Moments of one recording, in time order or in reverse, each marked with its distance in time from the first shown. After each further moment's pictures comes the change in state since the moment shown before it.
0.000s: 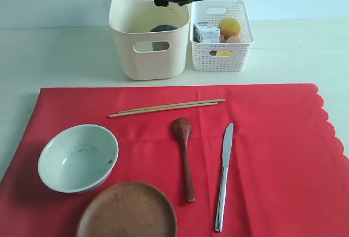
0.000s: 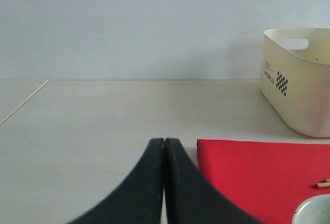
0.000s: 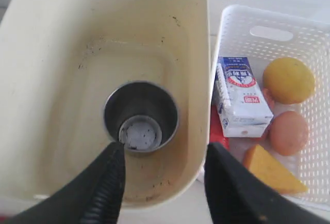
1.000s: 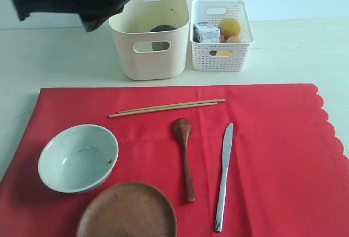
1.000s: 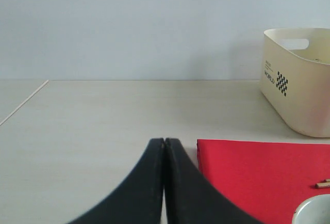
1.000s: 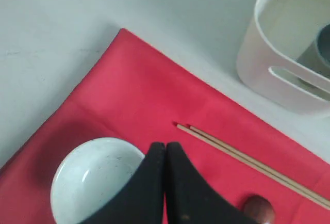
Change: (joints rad) left arm 0.000 0.000 0.000 0.000 0.000 0.000; right arm 0.306 -0.193 0.000 0.370 0.212 -0.353
